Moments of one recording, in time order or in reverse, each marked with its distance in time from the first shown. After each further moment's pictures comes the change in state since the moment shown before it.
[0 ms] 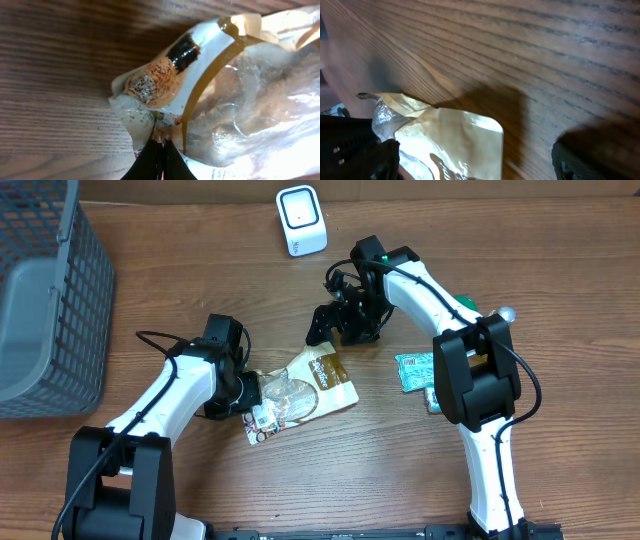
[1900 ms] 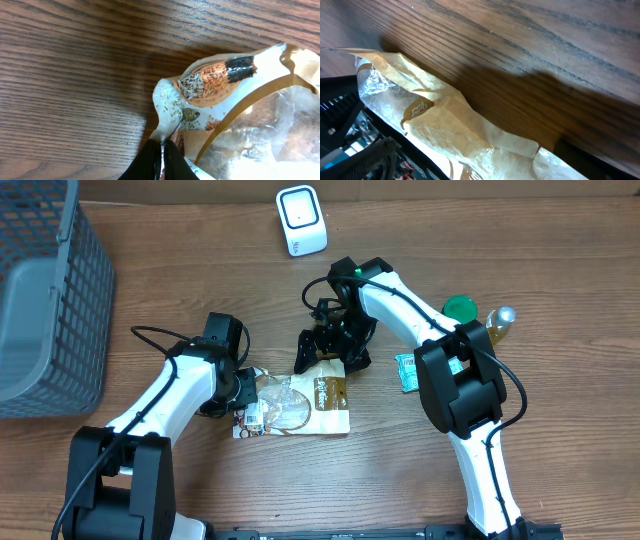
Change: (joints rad) left arm 0.000 0.000 -0.001 0.027 -0.106 -0.003; right arm 0.099 0.001 -0.015 -0.161 0.017 0.103
